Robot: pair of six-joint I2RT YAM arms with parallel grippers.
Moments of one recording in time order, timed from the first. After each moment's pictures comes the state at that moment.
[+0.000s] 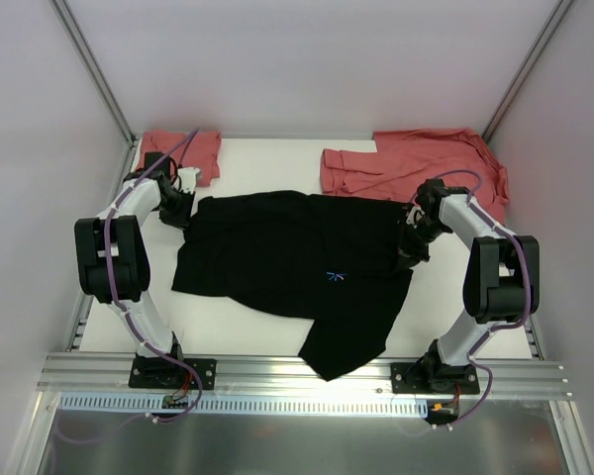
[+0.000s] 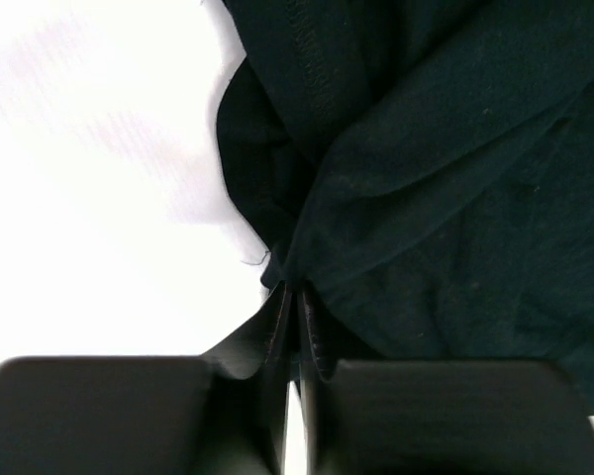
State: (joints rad) left arm 0.09 1.82 1.30 -0.71 0.21 0.32; right arm 0.07 1.70 1.17 -1.05 -0.36 0.24
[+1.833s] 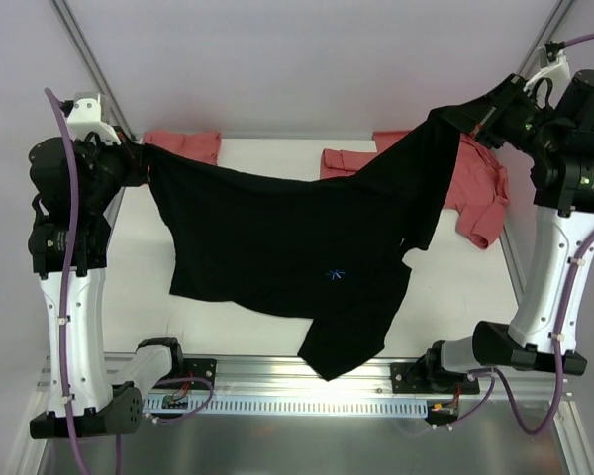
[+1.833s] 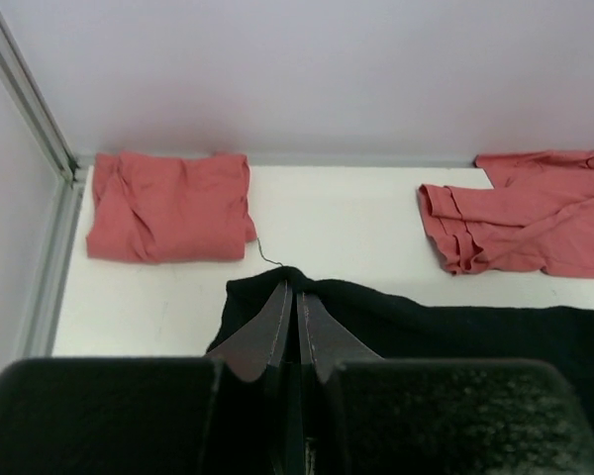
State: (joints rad) left arm 0.09 1.01 1.53 -0.64 0.23 -0.11; right arm -0.11 1.38 2.12 -0.95 -0.62 0.58
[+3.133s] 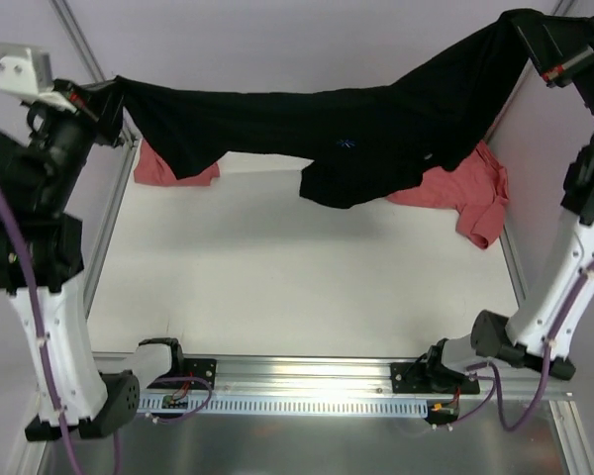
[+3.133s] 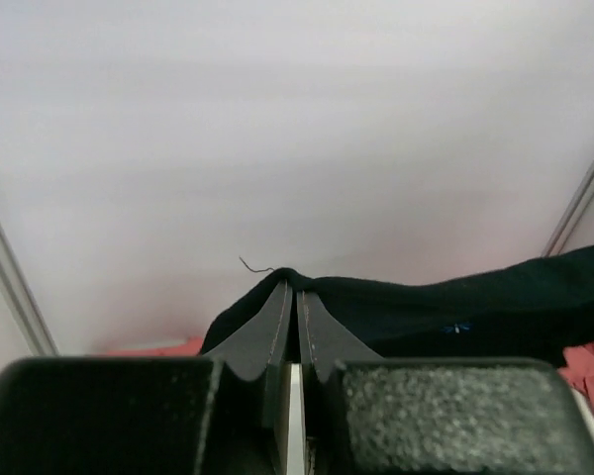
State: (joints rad) left arm 0.07 1.14 1.89 -0.48 0.31 -0.18; right arm -0.31 1.50 2.33 -0.31 -0.75 0.99
